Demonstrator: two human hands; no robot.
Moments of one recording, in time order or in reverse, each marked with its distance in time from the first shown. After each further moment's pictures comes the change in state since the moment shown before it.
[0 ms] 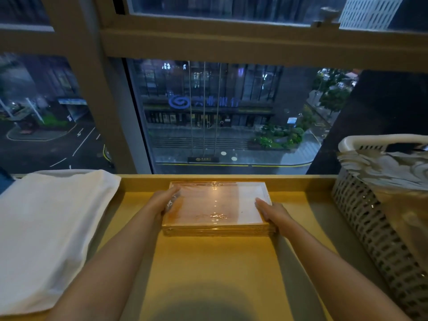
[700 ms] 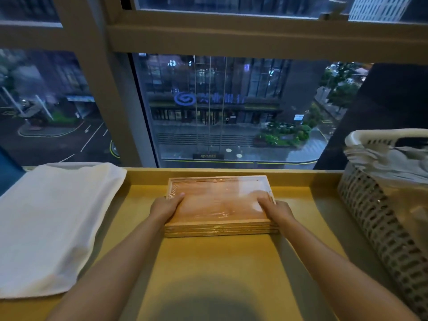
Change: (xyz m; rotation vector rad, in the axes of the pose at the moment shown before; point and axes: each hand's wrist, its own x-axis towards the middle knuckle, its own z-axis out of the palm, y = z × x) left_hand -0.010 -0.033 0.004 0.200 0.201 0.059; right_hand -0.014 0.006 0.010 0.085 0.097 0.035
